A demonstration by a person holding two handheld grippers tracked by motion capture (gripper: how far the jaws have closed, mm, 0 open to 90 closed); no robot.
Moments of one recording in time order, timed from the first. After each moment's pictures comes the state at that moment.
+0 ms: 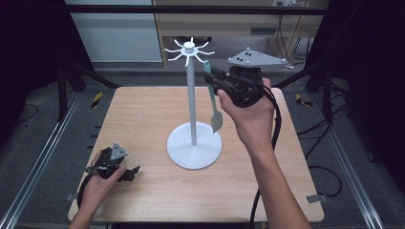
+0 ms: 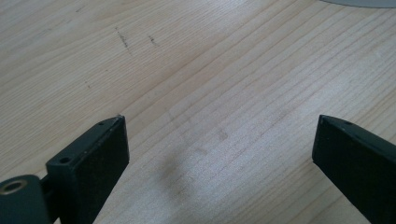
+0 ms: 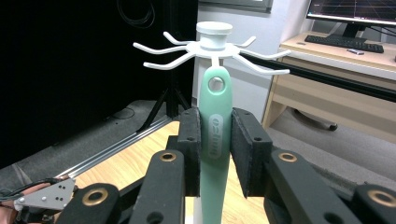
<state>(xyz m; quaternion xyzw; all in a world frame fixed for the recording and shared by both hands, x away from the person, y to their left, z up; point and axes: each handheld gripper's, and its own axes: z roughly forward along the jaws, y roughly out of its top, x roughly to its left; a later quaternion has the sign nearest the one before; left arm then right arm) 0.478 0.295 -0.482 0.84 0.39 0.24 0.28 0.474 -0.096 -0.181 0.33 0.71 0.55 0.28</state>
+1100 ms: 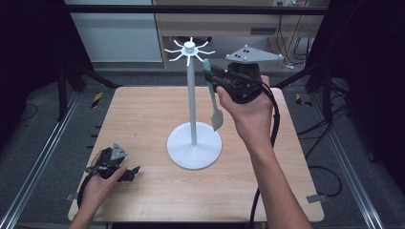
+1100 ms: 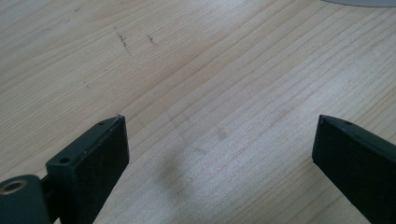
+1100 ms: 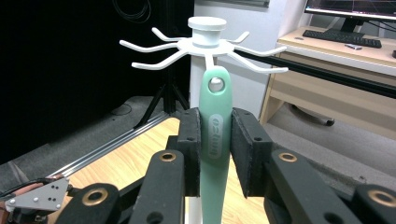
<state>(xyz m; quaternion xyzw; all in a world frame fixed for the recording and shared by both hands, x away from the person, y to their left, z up) 0.478 0.294 -0.482 0.84 0.39 0.24 0.28 0.483 -0.095 -0.180 0.33 0.72 0.54 0.28</state>
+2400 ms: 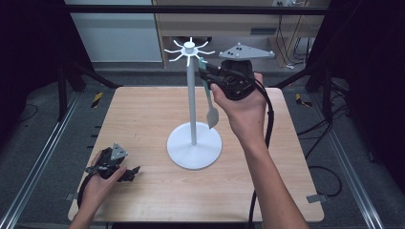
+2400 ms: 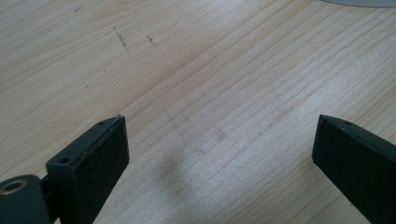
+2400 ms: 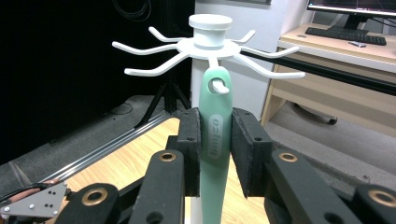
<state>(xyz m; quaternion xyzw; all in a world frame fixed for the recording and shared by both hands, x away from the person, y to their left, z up) 0.477 0.294 -0.482 0.84 0.39 0.24 0.28 0.494 -0.084 -0.182 0.33 0.72 0.54 0.28</state>
